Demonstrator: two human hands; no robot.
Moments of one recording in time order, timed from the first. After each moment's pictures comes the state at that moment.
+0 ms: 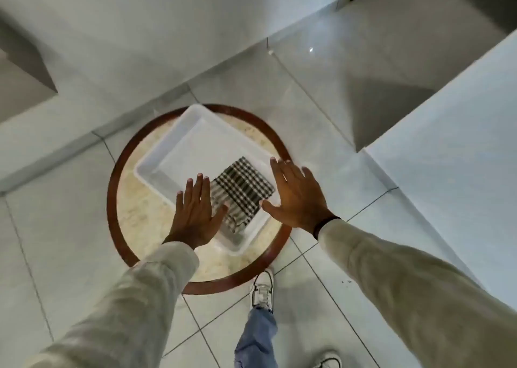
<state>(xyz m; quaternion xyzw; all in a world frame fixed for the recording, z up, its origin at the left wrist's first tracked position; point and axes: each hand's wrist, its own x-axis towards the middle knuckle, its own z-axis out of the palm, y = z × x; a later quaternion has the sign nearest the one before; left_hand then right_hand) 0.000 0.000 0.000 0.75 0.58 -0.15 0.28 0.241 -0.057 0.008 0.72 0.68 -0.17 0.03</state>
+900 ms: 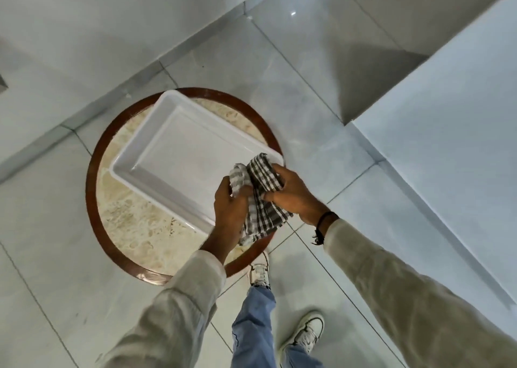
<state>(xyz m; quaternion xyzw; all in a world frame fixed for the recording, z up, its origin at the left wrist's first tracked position) 0.105 -0.032 0.016 0.38 0.67 0.18 0.62 0.250 -0.061 0.008 0.73 0.26 -0.59 -0.26</state>
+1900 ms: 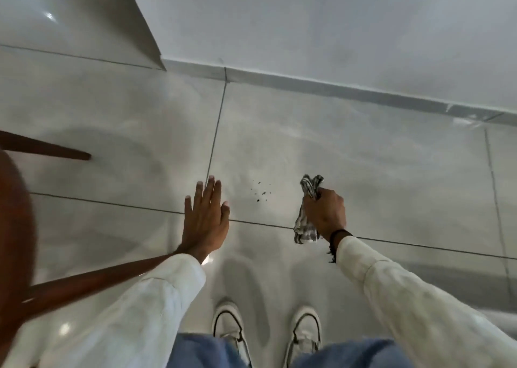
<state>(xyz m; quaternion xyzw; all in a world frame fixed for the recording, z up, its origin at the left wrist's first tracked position) 0.243 -0.328 -0.361 0.93 0.20 -0.20 0.21 0.353 -0.563 -0.342 0.91 -0.16 -0.24 -0.31</state>
